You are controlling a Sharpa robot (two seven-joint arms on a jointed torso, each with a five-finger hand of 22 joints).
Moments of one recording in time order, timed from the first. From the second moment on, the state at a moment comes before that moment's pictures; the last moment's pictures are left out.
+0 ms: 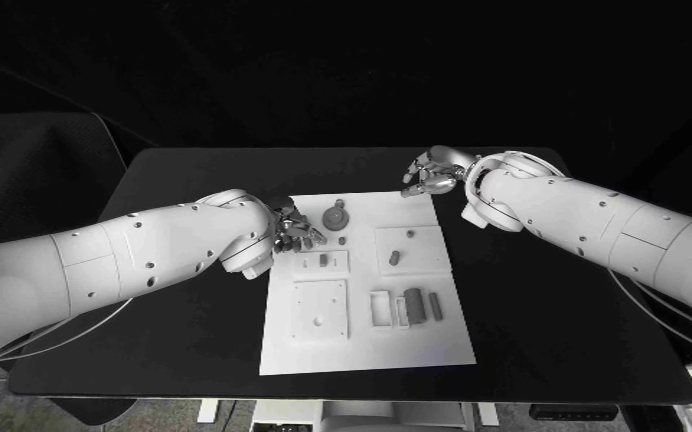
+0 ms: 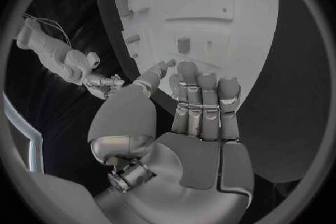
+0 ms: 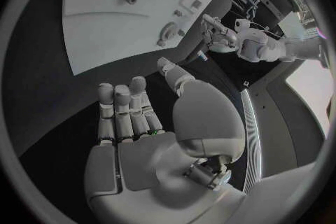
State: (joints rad) left arm 1.31 -0.62 -0.23 1.31 -0.84 -0.19 -0.49; left_hand 0.96 -0.15 0.39 -0.11 0.20 1.11 0.12 0.43 0.68 1.29 0.03 0.75 0.57 1.26 -0.02 0.83 1.11 0.16 0.91 -0.05 1.49 0.48; right arm 1.21 -0.57 0.01 0.98 -1.15 -0.11 0.02; right_hand 1.14 -0.13 0.39 -0.12 0.19 0.78 0.17 0.32 0.41 0.91 0.09 1.20 0.74 0.90 0.03 1.42 1.00 0.16 0.60 0.04 1.66 0.54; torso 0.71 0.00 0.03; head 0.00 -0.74
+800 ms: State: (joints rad) left arm 1.35 -0.47 -0.21 0.95 -0.82 -0.14 -0.43; left_hand 0.91 -0.07 0.43 -0.08 0.19 1.05 0.14 0.37 0.64 1.29 0.07 0.54 0.43 1.32 0.00 0.73 1.00 0.13 0.94 -0.04 1.42 0.41; right arm 1.20 -0.56 0.01 0.97 -1.15 -0.10 0.02; right_hand 1.14 -0.13 0.40 -0.11 0.19 0.78 0.17 0.32 0.41 0.91 0.09 1.20 0.74 0.90 0.03 1.42 1.00 0.16 0.60 0.04 1.66 0.54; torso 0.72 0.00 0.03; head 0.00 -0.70
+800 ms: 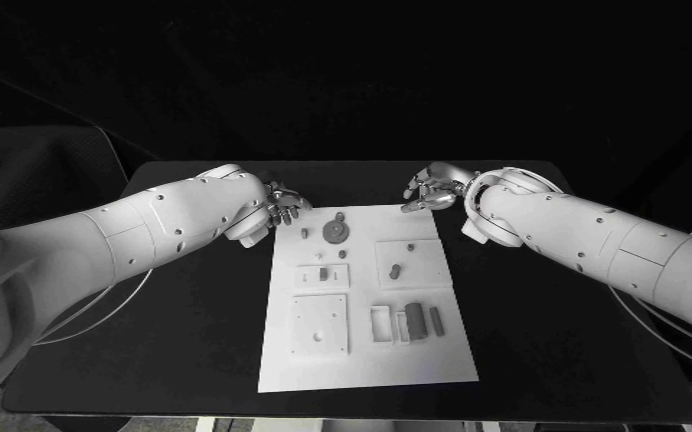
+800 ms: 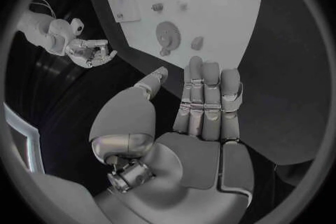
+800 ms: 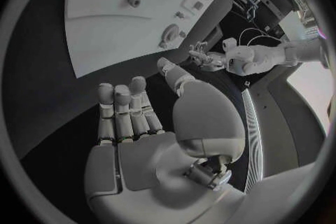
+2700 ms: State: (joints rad) left arm 1.30 -0.32 -0.23 0.74 -0.96 0.03 -0.44; left_hand 0.91 -0.11 0.40 -0.10 0.19 1.04 0.15 0.34 0.62 1.28 0.07 0.55 0.44 1.32 -0.01 0.75 1.02 0.13 0.95 -0.04 1.43 0.41; right arm 1.20 -0.55 0.01 0.98 -1.15 -0.10 0.02; right_hand 1.14 -0.13 0.40 -0.11 0.19 0.78 0.17 0.32 0.41 0.91 0.09 1.20 0.74 0.90 0.03 1.42 1.00 0.16 0.60 0.04 1.66 0.54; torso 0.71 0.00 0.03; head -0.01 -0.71
